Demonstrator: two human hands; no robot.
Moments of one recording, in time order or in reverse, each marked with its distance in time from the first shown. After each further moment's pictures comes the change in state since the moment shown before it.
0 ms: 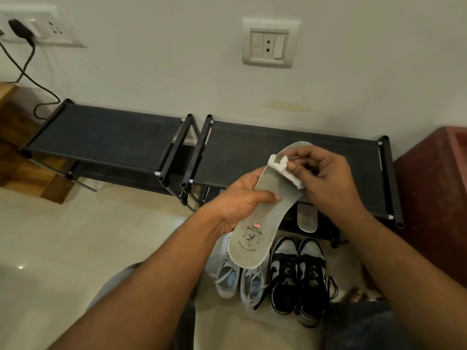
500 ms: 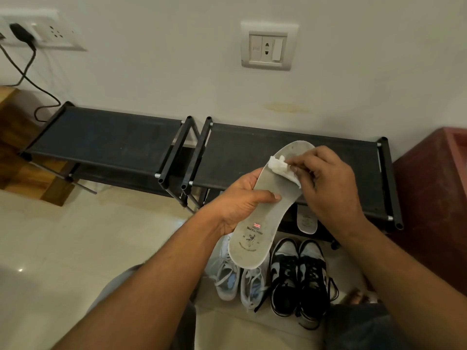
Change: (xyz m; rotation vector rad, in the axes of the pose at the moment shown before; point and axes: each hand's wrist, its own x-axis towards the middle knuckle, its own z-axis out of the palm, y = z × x) left_hand 0.000 0.001 -0.001 0.014 0.027 -0.003; right_hand -0.005 0.015 -0.002 -0.546 0.124 -0.320
